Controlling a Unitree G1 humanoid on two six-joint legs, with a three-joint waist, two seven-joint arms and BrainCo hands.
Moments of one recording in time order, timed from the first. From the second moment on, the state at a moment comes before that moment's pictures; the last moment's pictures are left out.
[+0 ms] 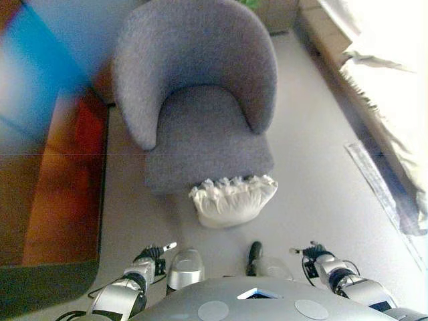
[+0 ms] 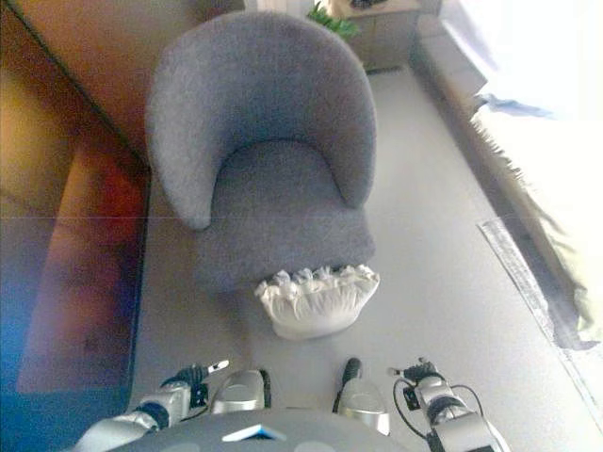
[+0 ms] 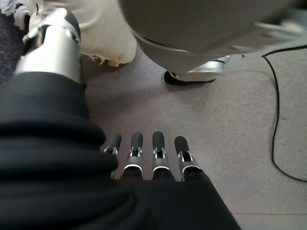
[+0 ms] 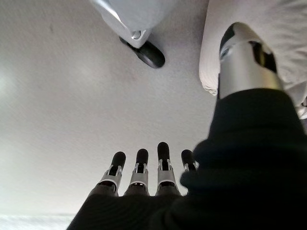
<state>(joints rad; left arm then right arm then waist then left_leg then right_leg) -0.16 0.20 -0.20 1.26 -0.31 0.02 0.15 -0.18 -0.31 0.26 1.26 0.06 0.09 -0.26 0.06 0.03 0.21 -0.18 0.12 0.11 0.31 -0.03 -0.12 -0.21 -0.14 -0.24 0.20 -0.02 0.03</state>
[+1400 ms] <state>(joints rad) -0.98 0.53 -0.43 0.97 -0.64 -0.27 0.34 -1.08 -0.62 0.41 1.02 0.26 -0.17 -0.69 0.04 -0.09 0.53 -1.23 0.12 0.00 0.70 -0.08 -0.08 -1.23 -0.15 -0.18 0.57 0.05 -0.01</state>
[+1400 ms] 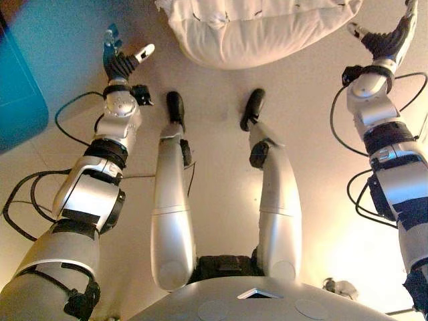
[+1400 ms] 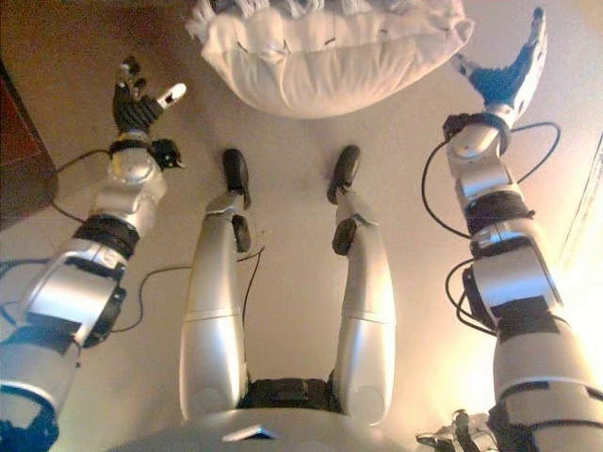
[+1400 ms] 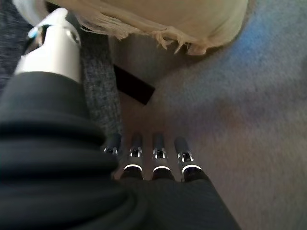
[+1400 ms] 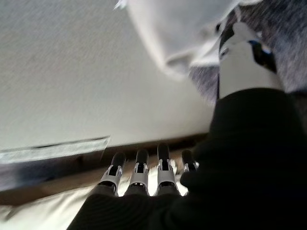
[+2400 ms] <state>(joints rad) -1.18 0.59 -0.57 0.92 -1.22 0.10 -0.29 -1.25 -0.70 0.46 1.00 0.68 -0.26 0.04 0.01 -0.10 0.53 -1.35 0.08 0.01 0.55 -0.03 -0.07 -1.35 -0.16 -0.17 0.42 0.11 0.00</state>
